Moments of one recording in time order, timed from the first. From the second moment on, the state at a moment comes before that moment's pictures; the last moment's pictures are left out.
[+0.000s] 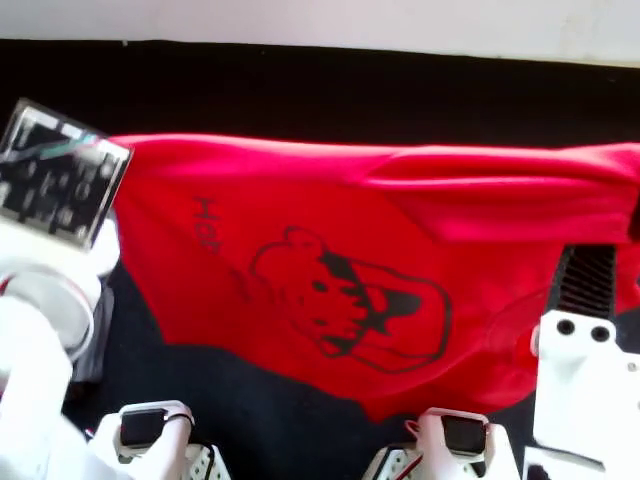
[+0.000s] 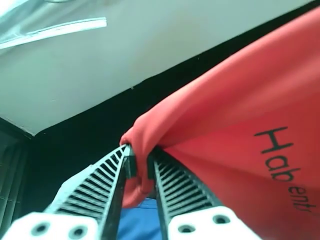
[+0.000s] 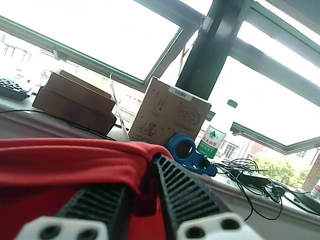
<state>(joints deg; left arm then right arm) -14.5 -40.0 -28.0 100.0 -29.3 3.3 -44.9 -47.8 83.0 23.7</state>
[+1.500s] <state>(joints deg) -13.3 15.3 -39.7 83.7 -28.9 -1.0 7.6 -29.3 57.7 23.6</state>
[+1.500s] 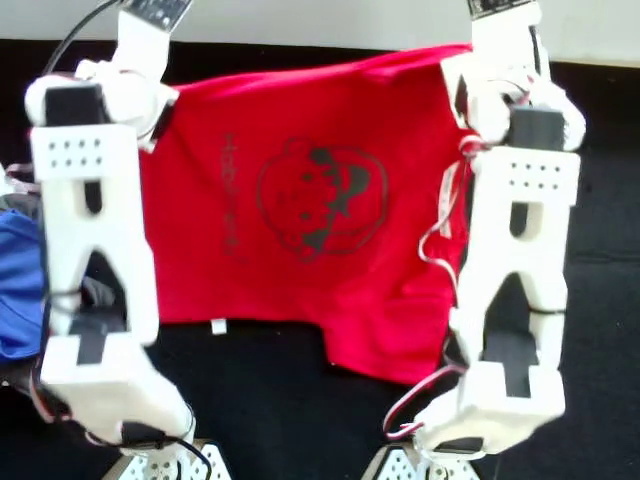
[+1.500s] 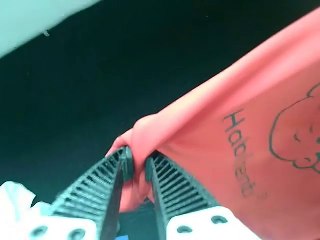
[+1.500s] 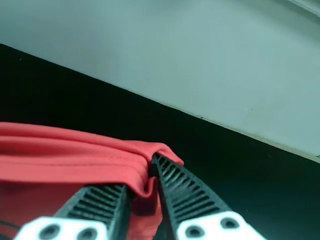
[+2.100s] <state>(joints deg) -13.3 51.5 -68.7 99.6 -28.9 -4.9 26.7 -30.2 81.2 23.5</state>
